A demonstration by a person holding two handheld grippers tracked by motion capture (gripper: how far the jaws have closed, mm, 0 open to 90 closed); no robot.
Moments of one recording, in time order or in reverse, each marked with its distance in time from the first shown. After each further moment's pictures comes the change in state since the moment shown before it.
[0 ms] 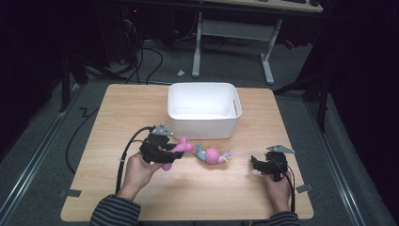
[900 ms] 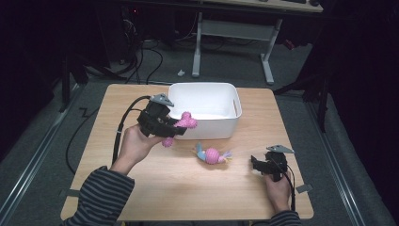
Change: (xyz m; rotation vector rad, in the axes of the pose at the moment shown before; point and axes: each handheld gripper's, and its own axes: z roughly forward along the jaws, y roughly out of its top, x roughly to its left) left arm 0.009 0.076 -0.043 -0.022 -0.028 0.056; right arm 0.001 0.000 0.000 -0.002 0.000 -0.005
